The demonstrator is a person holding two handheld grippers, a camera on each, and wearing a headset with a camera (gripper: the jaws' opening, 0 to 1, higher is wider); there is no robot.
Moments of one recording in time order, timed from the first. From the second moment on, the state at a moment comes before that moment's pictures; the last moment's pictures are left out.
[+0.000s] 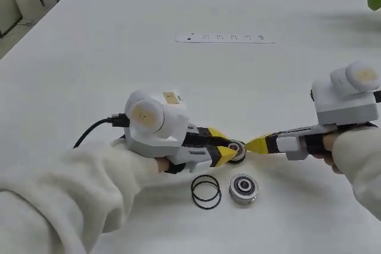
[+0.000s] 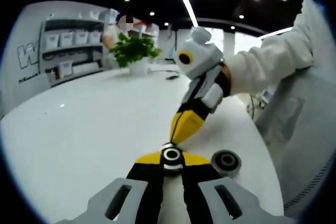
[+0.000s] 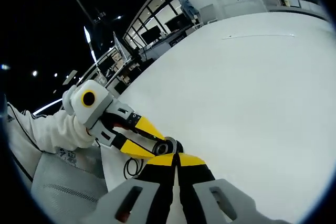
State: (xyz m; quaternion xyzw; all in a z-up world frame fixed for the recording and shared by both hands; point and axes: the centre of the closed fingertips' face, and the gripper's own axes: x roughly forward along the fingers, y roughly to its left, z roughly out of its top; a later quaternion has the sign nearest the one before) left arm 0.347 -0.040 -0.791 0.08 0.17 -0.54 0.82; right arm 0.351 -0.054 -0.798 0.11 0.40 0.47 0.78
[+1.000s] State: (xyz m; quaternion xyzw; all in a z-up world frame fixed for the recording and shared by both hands) left arm 0.347 -0.042 -0.790 0.07 0.16 -0.54 0.82; right arm 0.352 -0.052 -0.794 0.19 0.44 0.44 0.76
